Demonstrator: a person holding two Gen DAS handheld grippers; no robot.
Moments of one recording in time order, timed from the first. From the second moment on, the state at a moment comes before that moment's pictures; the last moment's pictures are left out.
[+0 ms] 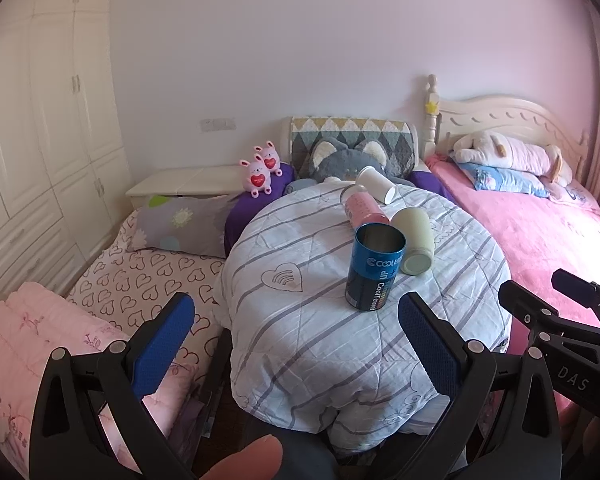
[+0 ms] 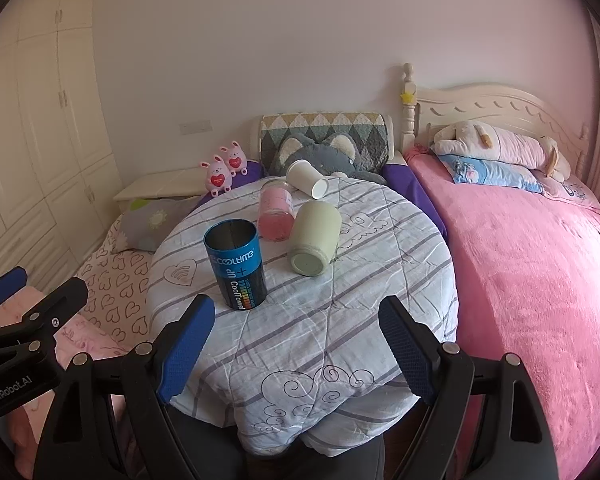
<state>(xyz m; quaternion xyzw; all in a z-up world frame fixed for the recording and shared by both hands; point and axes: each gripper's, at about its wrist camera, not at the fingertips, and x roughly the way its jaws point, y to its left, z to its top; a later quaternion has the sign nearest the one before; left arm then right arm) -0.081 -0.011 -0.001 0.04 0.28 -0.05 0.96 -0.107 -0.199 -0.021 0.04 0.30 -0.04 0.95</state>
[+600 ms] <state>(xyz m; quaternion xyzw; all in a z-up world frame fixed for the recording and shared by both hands) -0.075 -0.009 -0.009 0.04 0.29 -0.04 0.96 -0.104 -0.199 -0.024 0.04 0.31 -0.04 0.95</state>
